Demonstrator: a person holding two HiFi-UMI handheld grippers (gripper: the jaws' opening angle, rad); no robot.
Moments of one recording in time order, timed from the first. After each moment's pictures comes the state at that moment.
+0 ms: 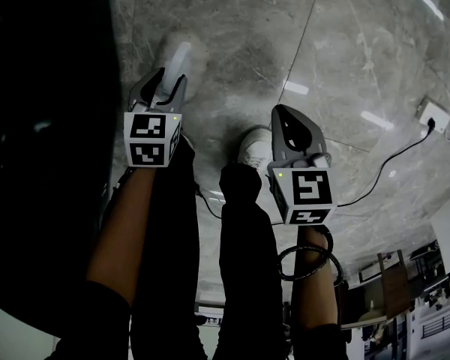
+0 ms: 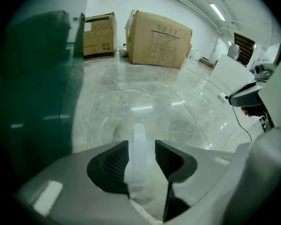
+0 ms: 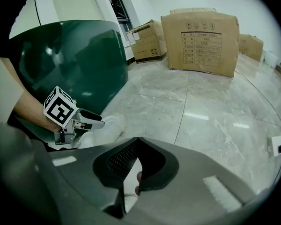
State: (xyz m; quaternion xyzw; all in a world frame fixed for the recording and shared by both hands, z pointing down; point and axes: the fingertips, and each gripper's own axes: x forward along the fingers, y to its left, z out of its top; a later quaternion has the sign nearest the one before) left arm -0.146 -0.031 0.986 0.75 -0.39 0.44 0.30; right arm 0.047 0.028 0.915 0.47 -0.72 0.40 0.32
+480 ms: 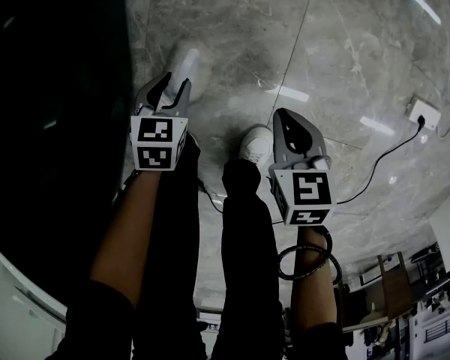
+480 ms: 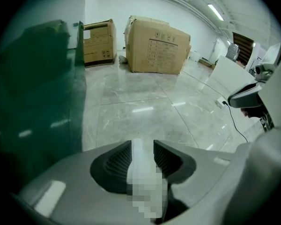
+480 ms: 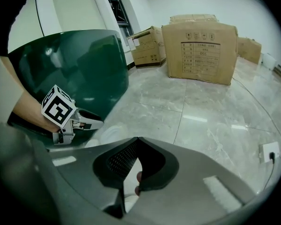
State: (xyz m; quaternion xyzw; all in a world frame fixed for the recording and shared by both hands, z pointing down) left arm -0.138 -0.046 0.924 0.75 -0.40 0.44 0.29; right arm 0.053 0.017 0.858 0.48 -0.72 0.39 0.31
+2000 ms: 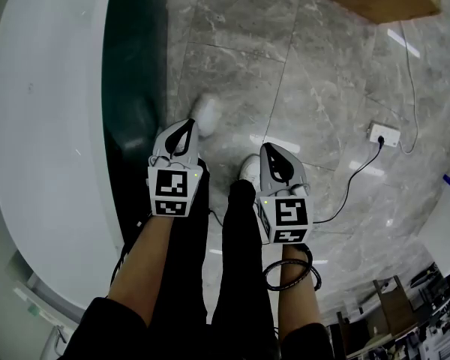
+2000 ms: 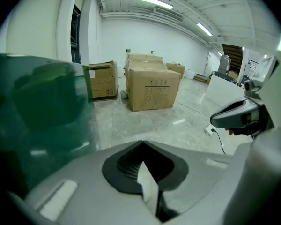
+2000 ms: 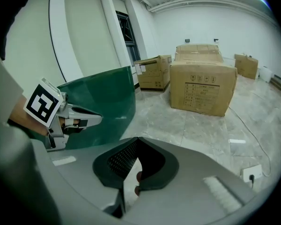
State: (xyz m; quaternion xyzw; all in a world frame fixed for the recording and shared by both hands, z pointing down) left arm -0.117 -0.083 0.666 0.80 -0.43 0.36 0.21; right arm 0.031 -0.023 0.650 0.51 -0.75 0.33 0.27
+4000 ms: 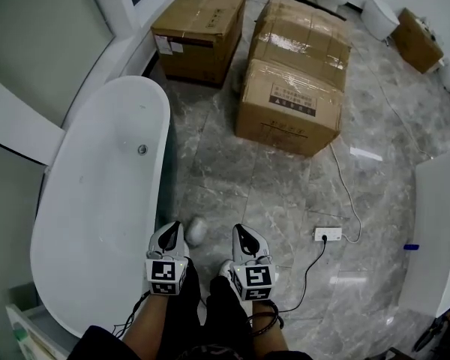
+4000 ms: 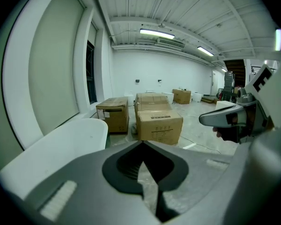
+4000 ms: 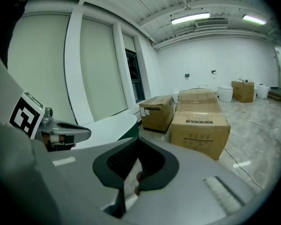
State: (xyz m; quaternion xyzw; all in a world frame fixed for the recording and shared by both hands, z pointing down) left arm -0.110 -0.089 0.343 0.81 -0.51 0.24 0.15; right arm 0.046 -0.073 0.333 0.55 -0.79 0.22 0.14
